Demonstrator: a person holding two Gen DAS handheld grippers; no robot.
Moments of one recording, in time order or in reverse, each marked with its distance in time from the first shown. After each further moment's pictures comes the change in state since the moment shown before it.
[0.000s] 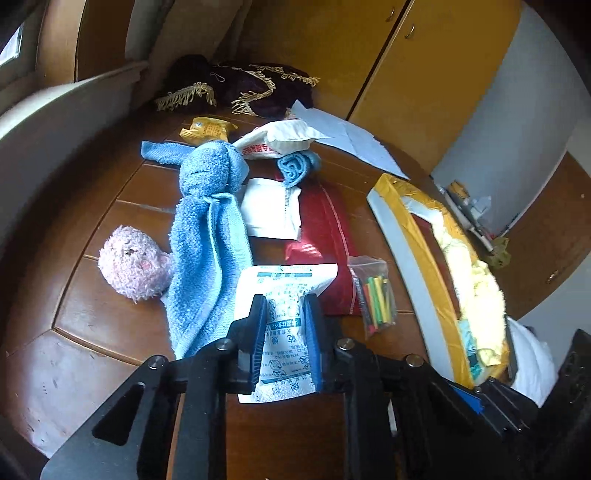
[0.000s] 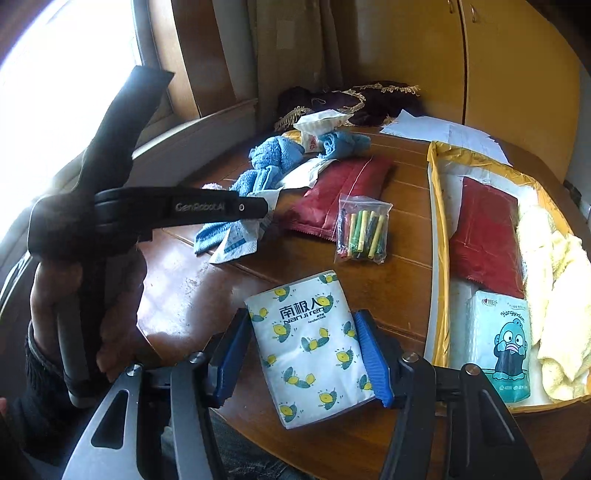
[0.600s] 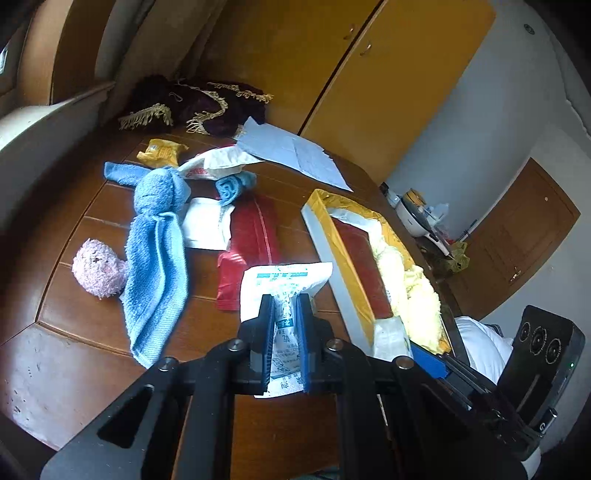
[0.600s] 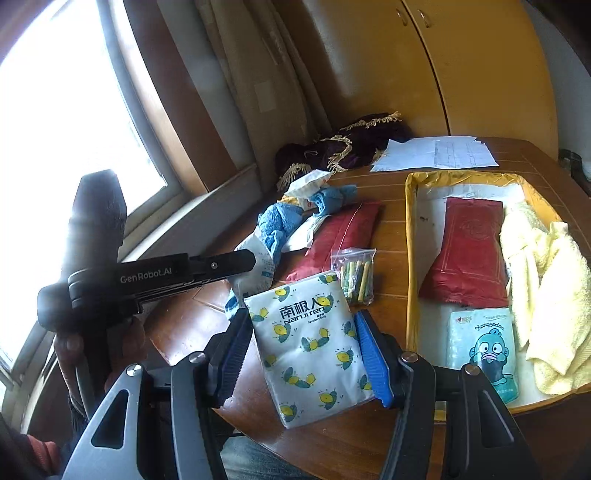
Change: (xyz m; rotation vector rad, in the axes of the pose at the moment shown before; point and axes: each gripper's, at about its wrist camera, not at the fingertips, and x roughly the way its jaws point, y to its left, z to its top) left arm -0.039 -0.038 0.002 0.035 -0.039 -0.152; right arm -0.045 -0.032 0.010 0.178 -0.190 0.131
